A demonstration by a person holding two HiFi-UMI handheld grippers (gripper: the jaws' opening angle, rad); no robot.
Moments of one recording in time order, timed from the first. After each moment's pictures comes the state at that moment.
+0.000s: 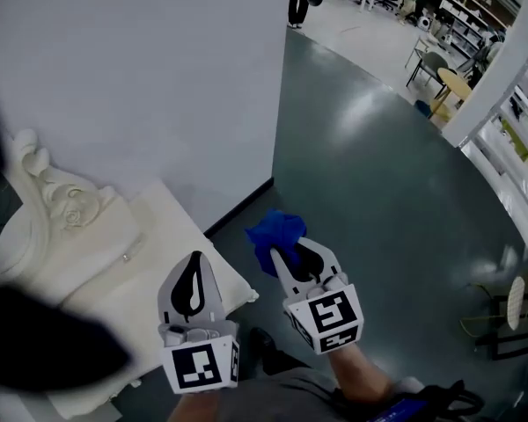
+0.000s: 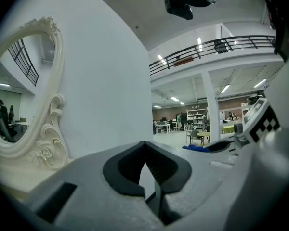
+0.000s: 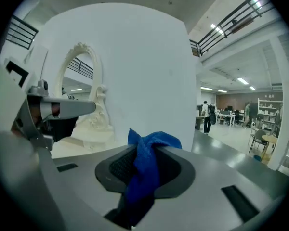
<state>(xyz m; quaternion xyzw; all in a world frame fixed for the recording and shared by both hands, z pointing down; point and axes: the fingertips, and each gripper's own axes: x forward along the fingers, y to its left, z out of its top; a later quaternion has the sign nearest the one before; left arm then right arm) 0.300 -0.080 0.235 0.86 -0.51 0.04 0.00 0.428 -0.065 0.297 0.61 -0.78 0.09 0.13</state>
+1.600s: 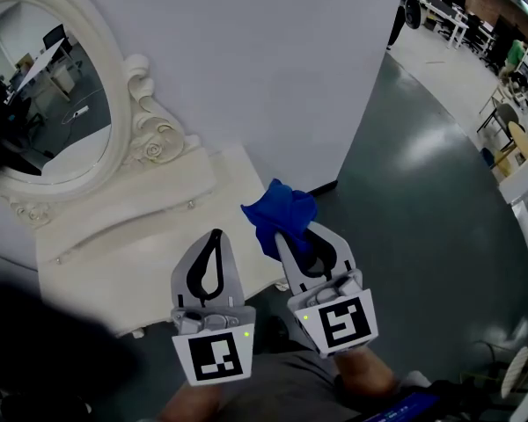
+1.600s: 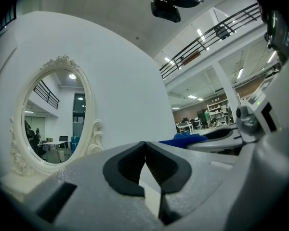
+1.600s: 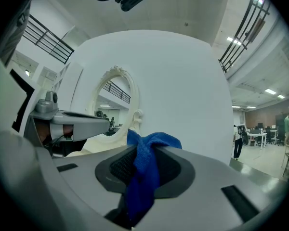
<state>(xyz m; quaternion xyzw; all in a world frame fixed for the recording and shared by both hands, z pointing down) 0.202 -0.020 0.193 0.78 -0.62 0.05 -0.07 0.293 -0.033 0.220 0.48 -0.88 -0.03 0.05</state>
